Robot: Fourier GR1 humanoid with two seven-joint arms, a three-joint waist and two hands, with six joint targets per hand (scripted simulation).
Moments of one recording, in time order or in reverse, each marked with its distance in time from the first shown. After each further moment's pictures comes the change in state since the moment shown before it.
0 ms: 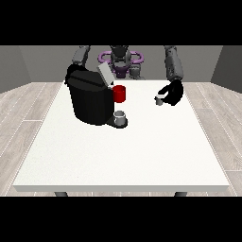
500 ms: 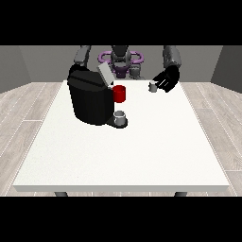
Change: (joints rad) left arm -0.117 -0.032 -0.036 -0.092 -0.012 -0.144 0.068; right arm 0.005 0.018 -0.007 0.128 -0.001 -0.025 -0.030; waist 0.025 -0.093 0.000
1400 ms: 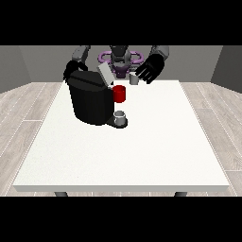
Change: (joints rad) left arm -0.253 0.036 0.092 0.000 0.009 -0.052 0.156; right arm -0.070 0.000 0.063 -0.075 -0.009 0.037 0.042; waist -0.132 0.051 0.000
